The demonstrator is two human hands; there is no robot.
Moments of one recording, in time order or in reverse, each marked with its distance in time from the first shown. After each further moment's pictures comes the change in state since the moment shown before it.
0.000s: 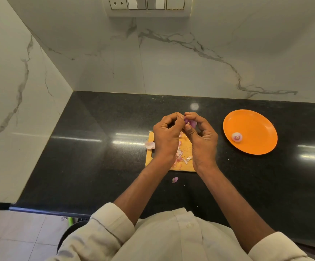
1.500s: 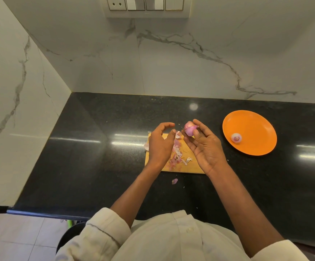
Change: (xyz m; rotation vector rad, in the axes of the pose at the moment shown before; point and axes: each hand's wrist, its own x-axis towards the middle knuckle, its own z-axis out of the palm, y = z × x) left_hand 0.006 -0.025 -0.033 0.507 -0.033 0.003; right_hand 0.014 0.001 -0.025 0.412 0.037 0.533
